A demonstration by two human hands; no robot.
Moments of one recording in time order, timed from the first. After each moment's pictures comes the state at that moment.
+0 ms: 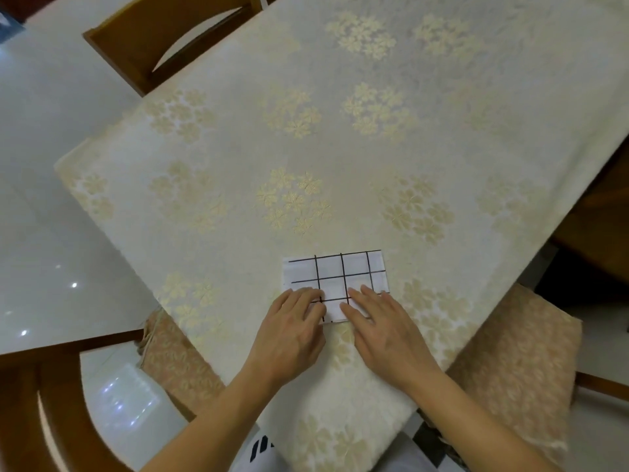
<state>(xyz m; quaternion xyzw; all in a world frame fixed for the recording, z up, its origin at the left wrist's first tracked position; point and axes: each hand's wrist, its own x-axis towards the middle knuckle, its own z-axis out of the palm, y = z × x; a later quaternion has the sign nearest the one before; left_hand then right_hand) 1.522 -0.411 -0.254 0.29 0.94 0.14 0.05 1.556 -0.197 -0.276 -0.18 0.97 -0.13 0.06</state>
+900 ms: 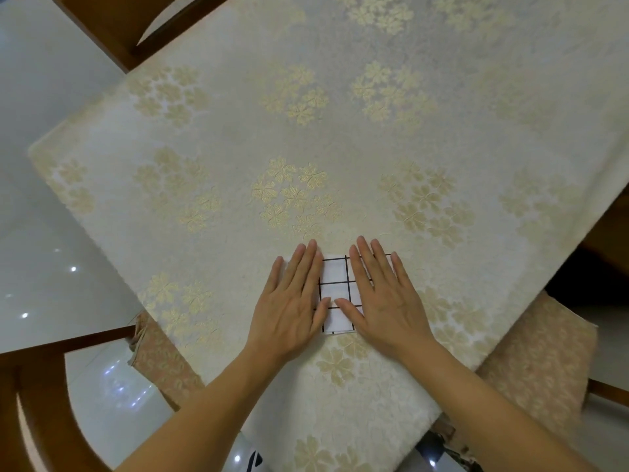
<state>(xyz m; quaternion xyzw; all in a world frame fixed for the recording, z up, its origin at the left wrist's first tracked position) 1.477 -0.405 -0.289 0.22 0.97 0.05 0.11 1.489 -0.203 -0.292 -0.12 0.98 -0.07 0.11</state>
